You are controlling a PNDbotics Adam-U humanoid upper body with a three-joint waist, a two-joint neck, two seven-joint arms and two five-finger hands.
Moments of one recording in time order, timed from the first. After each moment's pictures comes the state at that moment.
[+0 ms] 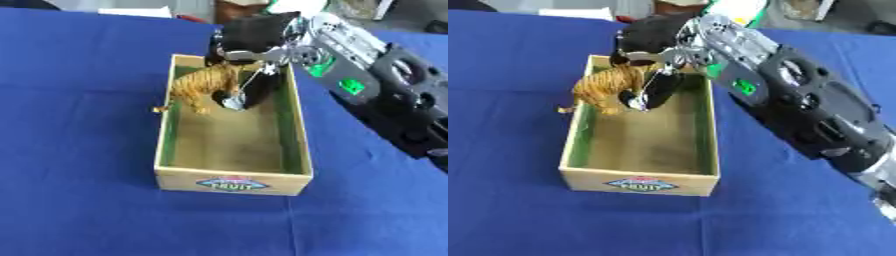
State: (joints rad) left arm -0.23 0.26 0.08 -1.98 -0.23 -0.17 0.53; right arm -0.98 -0.66 0.58 -1.59 0.74 -0.14 0.67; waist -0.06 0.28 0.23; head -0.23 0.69
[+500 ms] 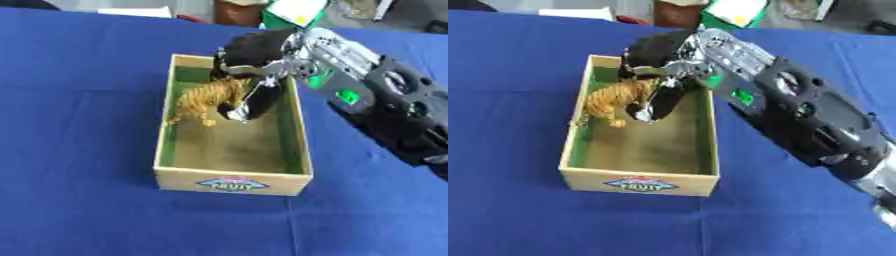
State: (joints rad) left arm -0.23 0.26 0.08 -1.98 -0.23 -0.17 0.53; right arm -0.94 -0.66 0.59 -1.56 0.74 -0.13 0.68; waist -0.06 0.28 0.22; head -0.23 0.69
